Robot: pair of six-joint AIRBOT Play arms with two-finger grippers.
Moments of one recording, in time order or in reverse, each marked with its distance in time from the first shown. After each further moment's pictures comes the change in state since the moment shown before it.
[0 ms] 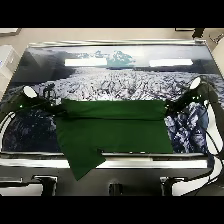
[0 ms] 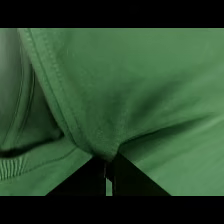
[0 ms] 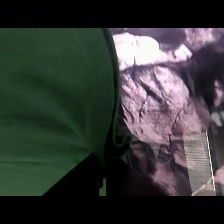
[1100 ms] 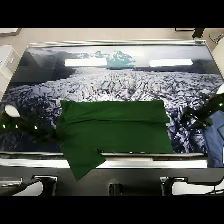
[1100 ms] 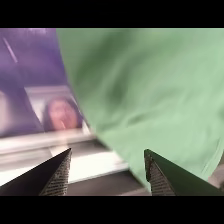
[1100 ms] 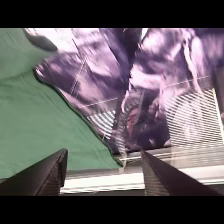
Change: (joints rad) left arm 0.223 0.282 -0.428 0.013 -0.255 0.116; right arm -0.220 0.179 -0.114 -0.058 0.198 -0.046
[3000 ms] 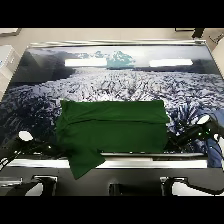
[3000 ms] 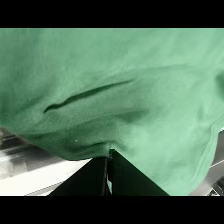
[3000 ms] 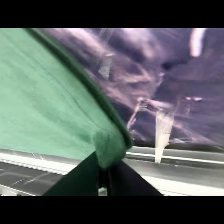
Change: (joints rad) left arm -0.123 0.177 -0.365 -0.216 0.224 0.073; right arm 0.002 0.116 -0.588 0.168 -0.235 -0.132
